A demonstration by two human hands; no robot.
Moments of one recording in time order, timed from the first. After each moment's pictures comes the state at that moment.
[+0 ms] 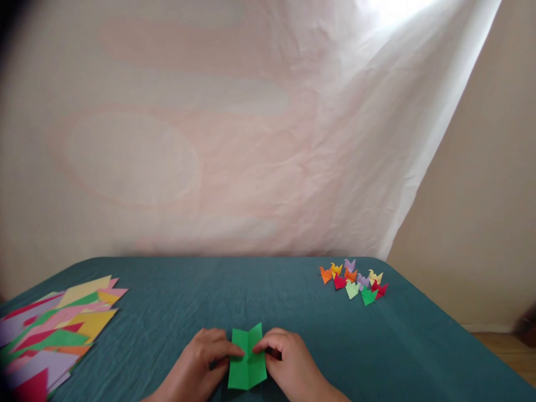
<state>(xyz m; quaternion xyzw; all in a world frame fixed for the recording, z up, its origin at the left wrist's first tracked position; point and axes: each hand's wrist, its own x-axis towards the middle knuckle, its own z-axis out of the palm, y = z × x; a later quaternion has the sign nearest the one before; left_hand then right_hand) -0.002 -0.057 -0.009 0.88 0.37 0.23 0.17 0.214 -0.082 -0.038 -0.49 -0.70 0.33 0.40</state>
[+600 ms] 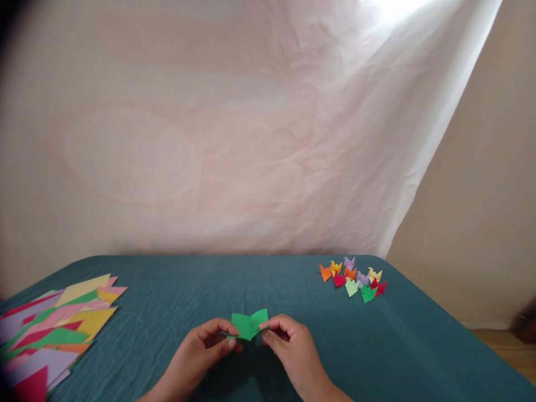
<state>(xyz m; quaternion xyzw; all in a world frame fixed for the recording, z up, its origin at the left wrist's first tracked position) 0.004 -0.045 -0.018 0.60 0.36 0.37 0.61 0.217 -0.081 -0.028 -0.51 -0.59 0.40 0.48</state>
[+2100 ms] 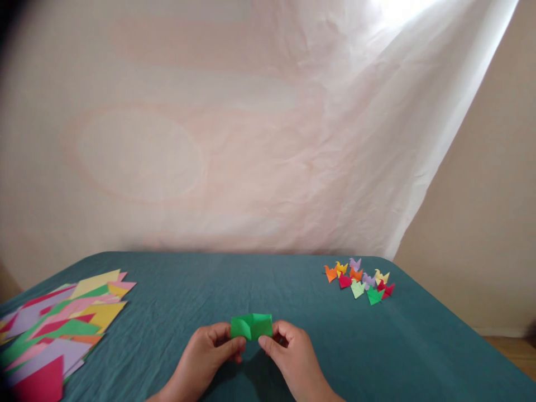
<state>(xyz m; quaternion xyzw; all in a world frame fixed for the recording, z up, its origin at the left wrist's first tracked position) 0.014 -0.056 -0.011 0.64 0.48 0.33 0.50 0.205 -0.086 -0.031 -0.53 -0.59 0.42 0.45</state>
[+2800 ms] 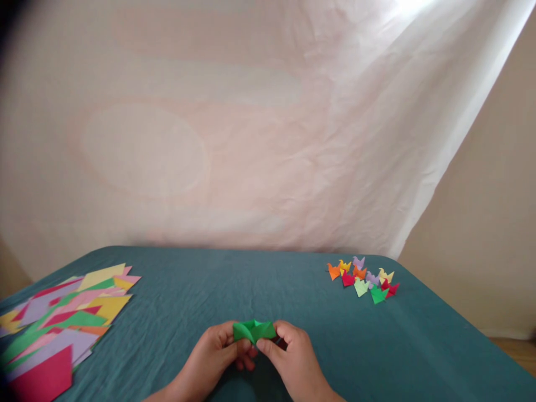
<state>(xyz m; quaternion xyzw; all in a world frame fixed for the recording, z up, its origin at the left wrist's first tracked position) 0.020 -0.059 -0.024 0.60 0.40 0.33 0.61 0.200 -0.091 -0.031 -0.54 -0.63 0.35 0.43</state>
